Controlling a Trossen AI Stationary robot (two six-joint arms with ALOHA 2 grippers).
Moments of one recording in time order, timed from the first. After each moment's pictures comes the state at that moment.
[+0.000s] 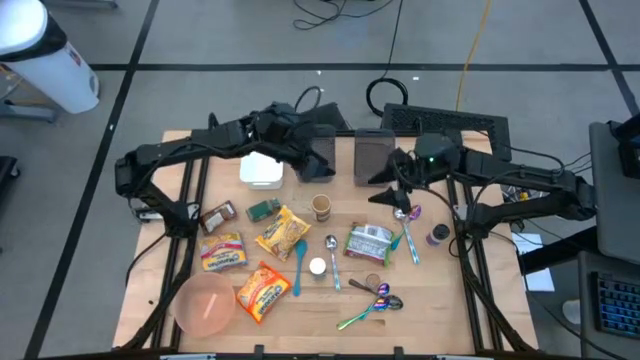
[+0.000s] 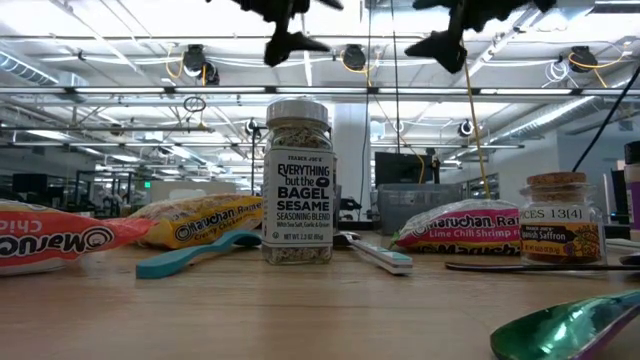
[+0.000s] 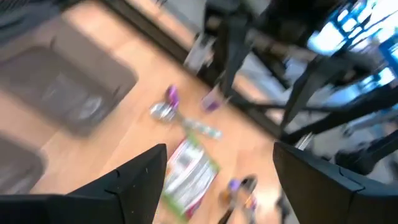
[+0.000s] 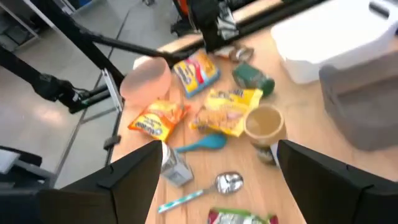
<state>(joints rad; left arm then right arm) 0.31 1.57 1.51 -0.46 0.39 -0.51 -0.26 1.03 0.95 -0.35 -0.39 0.30</state>
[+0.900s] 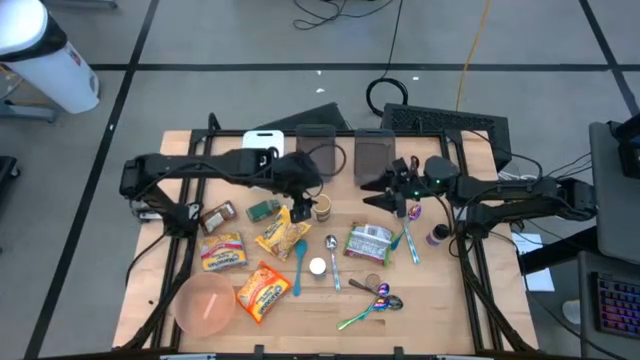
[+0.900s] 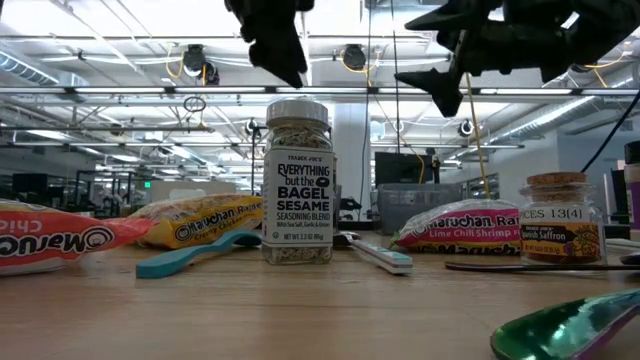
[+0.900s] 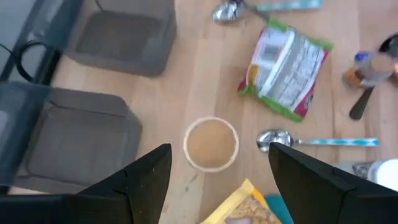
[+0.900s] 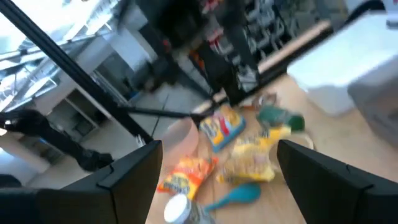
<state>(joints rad) 0.09 1.61 1.51 -0.80 -0.06 -0.03 -0.26 1.02 0.47 0.52 -0.37 0.63</state>
